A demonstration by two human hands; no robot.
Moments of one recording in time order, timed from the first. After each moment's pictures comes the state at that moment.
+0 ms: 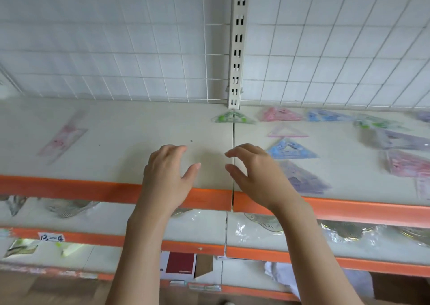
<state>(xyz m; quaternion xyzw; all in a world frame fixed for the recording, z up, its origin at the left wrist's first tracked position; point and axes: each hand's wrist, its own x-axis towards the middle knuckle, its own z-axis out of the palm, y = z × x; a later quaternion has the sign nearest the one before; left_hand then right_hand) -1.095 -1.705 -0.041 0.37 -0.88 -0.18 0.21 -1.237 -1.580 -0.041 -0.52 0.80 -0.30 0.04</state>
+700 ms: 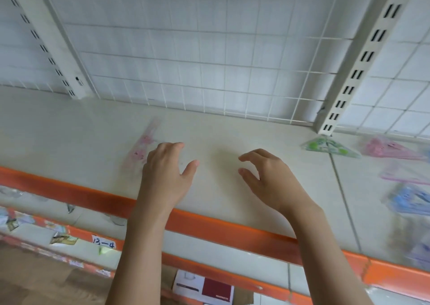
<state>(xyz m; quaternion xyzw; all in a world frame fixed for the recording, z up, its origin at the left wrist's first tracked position) -1.009 -1.875 -0.044 0.46 -0.84 -0.16 0.24 -1.176 -1.758 -0.048 -0.56 0.79 -0.26 0.06</state>
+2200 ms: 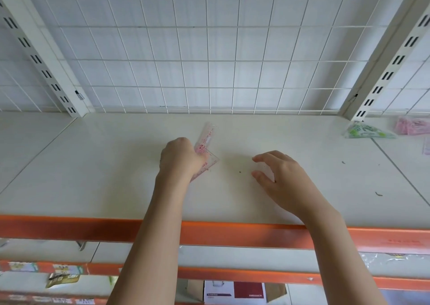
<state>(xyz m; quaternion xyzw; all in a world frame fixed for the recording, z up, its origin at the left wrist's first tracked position) -0.980 -2.019 -0.039 0.47 -0.85 -0.21 0.07 -1.082 -1.837 -0.060 -0.45 0.86 -0.26 0.04</state>
